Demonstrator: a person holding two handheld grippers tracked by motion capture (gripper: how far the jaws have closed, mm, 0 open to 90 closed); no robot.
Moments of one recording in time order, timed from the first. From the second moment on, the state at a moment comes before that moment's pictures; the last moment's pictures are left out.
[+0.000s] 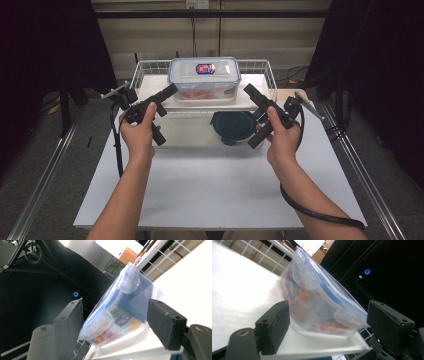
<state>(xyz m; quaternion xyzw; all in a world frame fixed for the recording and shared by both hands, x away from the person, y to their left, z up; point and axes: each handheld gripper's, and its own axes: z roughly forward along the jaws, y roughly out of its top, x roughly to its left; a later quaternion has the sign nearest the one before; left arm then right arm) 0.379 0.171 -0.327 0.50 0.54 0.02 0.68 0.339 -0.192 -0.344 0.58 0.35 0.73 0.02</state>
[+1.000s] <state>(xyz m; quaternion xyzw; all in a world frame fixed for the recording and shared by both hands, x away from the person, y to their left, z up) 0.341 0.152 -0.391 0.56 0.51 -0.06 0.64 0.304 -0.220 -0.409 0.60 0.39 0.70 0.00</state>
